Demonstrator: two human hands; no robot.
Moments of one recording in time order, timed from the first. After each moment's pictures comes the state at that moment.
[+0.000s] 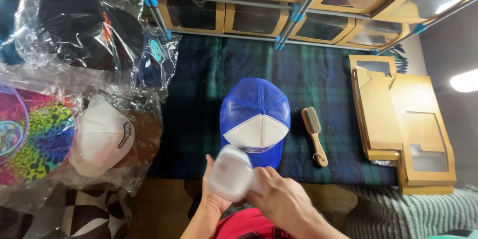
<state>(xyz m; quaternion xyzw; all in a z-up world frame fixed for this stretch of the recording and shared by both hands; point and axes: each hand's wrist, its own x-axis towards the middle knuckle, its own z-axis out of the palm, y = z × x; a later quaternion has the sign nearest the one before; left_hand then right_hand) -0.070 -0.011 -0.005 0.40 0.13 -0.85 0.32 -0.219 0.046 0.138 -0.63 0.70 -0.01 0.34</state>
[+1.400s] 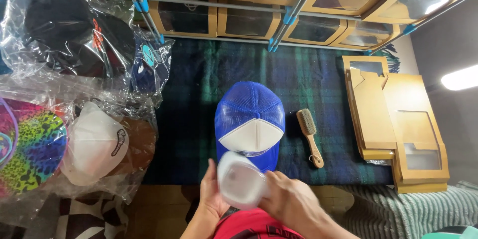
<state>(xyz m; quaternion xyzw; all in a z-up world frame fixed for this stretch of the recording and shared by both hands) -0.070 -0.008 -0.014 0.45 0.16 -0.80 0.35 -0.250 0.055 0.125 -0.62 0.72 0.01 0.31</state>
